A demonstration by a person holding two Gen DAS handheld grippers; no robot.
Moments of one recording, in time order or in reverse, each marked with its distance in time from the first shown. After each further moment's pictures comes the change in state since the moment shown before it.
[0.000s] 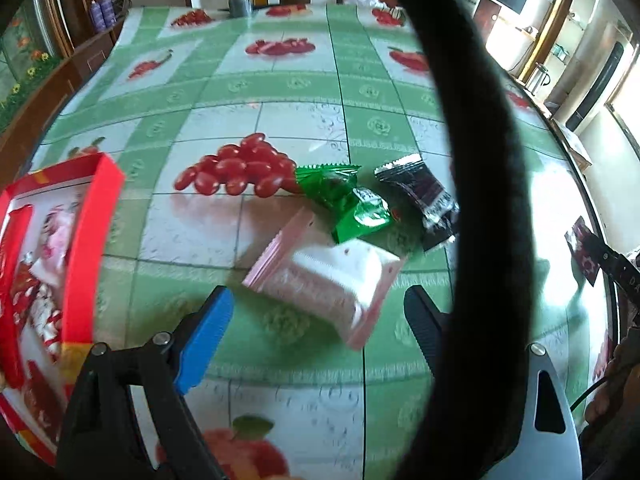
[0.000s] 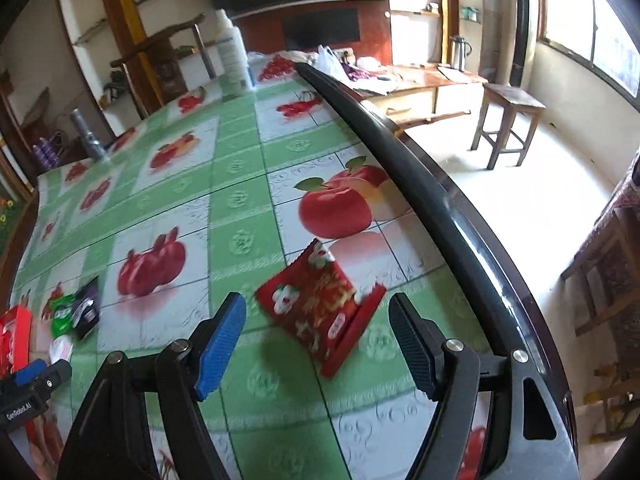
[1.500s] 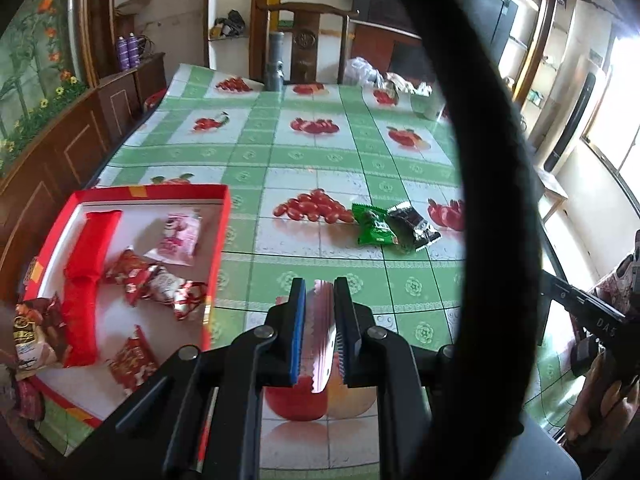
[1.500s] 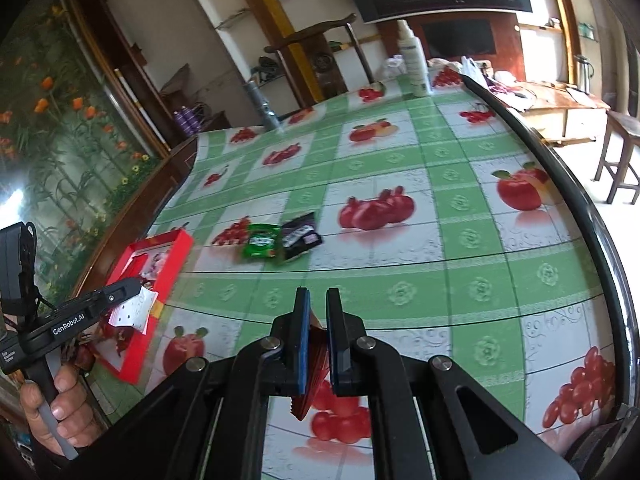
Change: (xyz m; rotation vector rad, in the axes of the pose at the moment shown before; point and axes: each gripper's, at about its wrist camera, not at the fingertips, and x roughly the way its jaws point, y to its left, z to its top) left arm -0.124 0.061 -0.053 -0.011 -0.254 -0.053; right arm -0.086 0.077 -0.054 -0.197 -0.011 0.493
